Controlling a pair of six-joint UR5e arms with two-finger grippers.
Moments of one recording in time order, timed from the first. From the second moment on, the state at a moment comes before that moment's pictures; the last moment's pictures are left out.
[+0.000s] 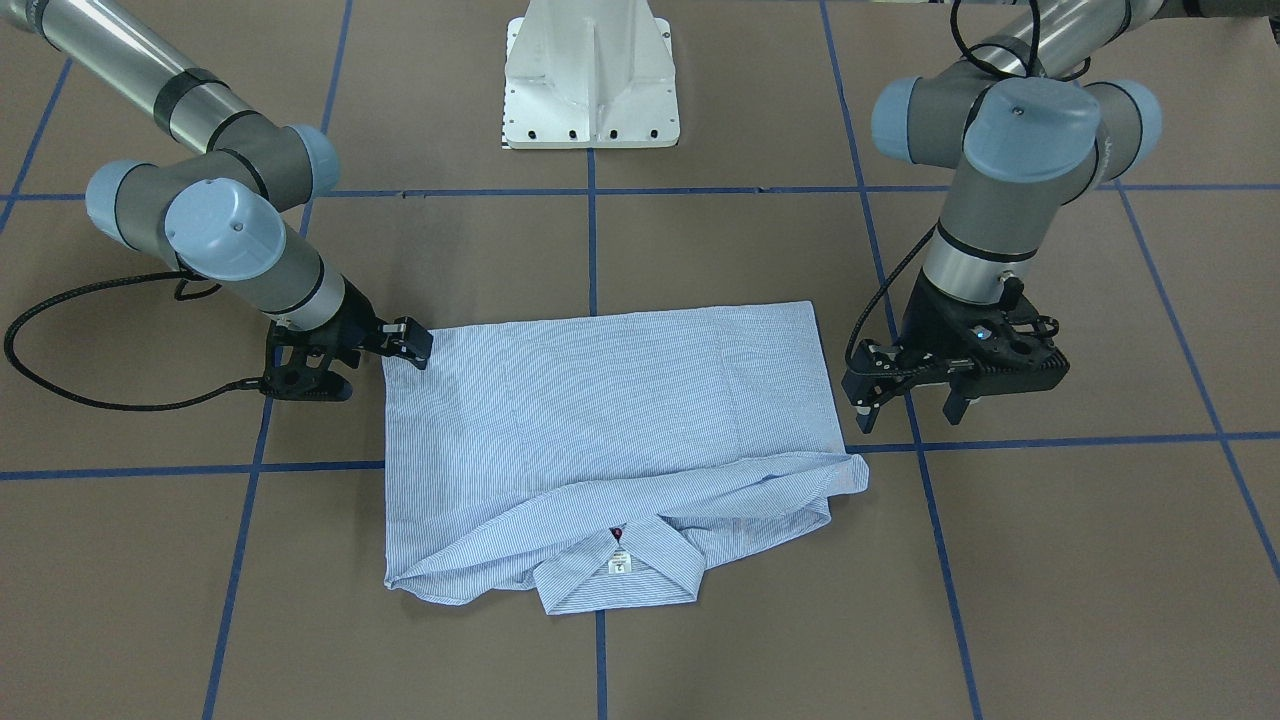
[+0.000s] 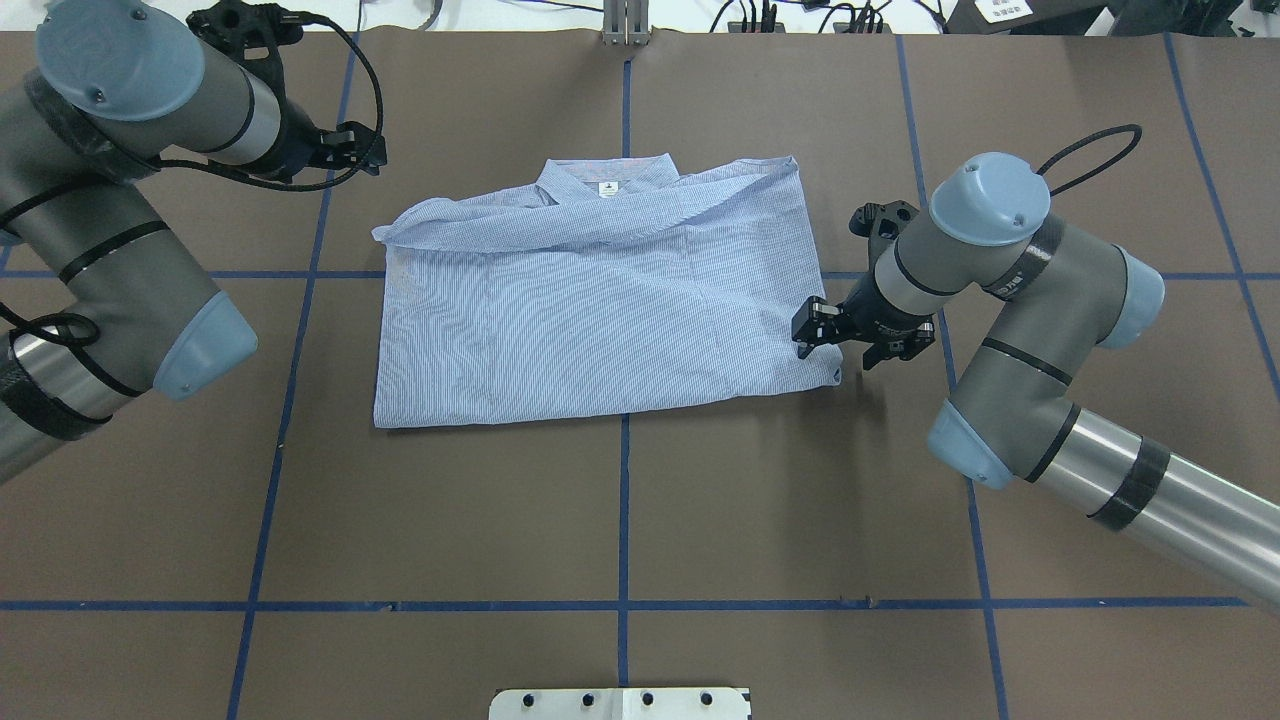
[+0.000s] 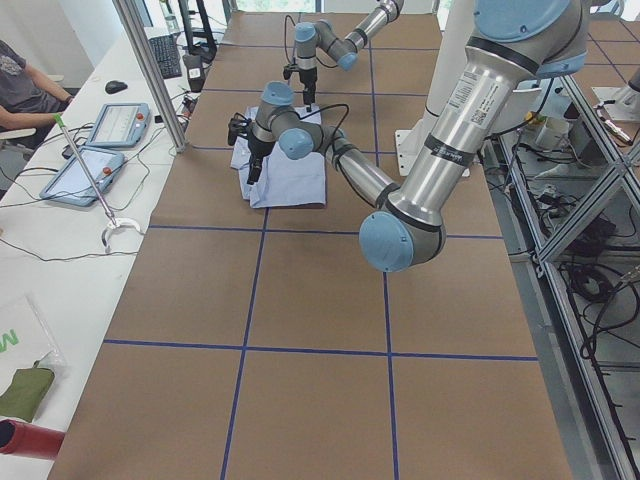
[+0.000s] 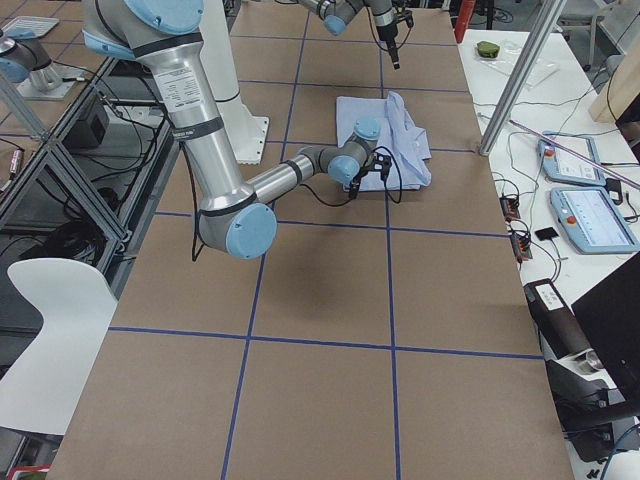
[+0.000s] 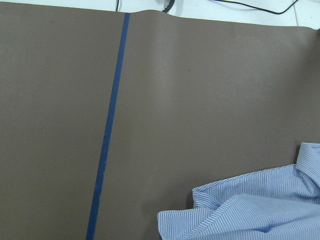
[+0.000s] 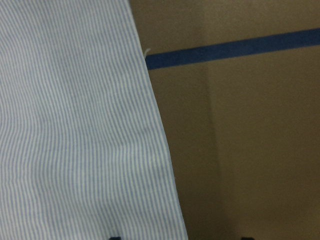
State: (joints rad) left arm -0.88 -2.07 -1.69 -1.81 -1.83 -1.07; right arm 0.72 -1.16 1.55 -1.20 2.17 1.20
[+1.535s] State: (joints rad) left arm -0.88 -2.07 -1.69 -1.81 -1.83 -1.07; right arm 0.73 -1.14 1.55 -1.20 2.17 1.20
